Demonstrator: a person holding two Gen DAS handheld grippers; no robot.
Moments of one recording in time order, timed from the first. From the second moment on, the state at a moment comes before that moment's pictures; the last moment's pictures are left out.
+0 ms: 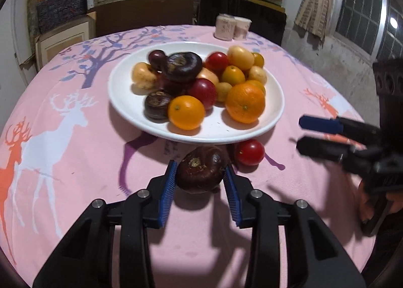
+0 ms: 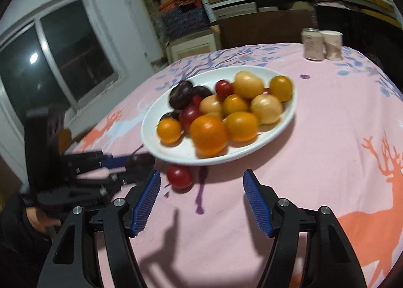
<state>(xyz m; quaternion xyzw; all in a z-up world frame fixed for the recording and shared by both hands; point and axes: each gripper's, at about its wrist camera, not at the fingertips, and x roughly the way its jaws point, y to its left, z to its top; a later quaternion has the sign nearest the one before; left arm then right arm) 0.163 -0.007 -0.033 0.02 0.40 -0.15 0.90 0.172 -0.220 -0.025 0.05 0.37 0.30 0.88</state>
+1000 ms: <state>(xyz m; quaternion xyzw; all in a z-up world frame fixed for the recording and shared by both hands) 0.152 0.012 -0.014 -0.03 0.38 -0.16 0.91 0.160 -0.230 -0.012 0.05 0.37 0.25 0.89</state>
